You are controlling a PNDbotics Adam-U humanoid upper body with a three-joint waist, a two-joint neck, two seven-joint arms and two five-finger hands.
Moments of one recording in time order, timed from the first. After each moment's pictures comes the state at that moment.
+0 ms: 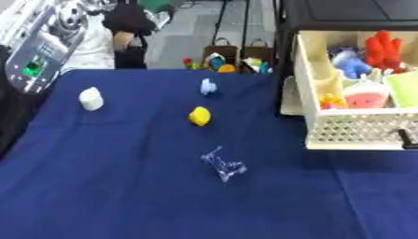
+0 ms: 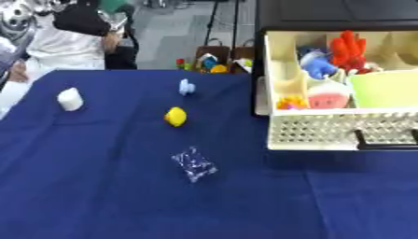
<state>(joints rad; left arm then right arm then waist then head) -1.08 0.71 -0.28 -1.56 -0.75 0.33 -0.46 -0.63 -0.56 -0.18 -1.99 0.41 -0.41 -0.71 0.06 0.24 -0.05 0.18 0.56</state>
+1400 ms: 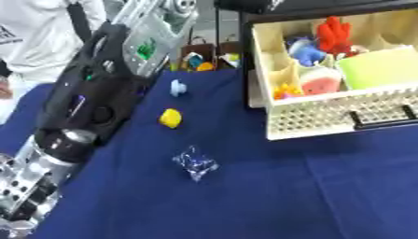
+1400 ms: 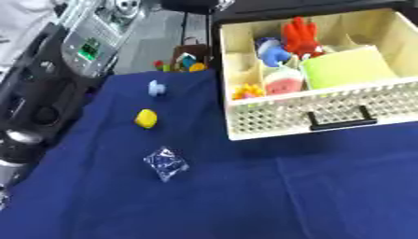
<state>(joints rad) -1.25 0.41 -0.35 -1.38 -0.63 0.26 -0.31 -0.70 -0.52 -0.16 -1.99 0.38 -0.41 -0.69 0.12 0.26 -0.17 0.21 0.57</state>
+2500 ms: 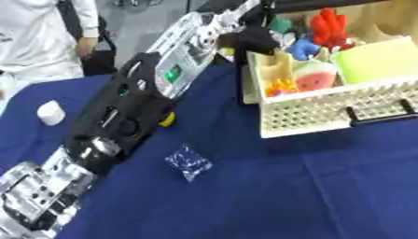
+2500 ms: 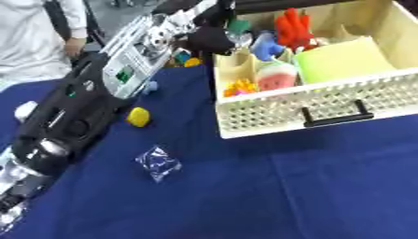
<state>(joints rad) -1.24 0.34 -0.38 -1.20 -0.61 0.18 -0.27 -0.72 -0.50 -0.15 -1.99 0.37 -0.41 -0.70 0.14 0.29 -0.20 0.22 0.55</state>
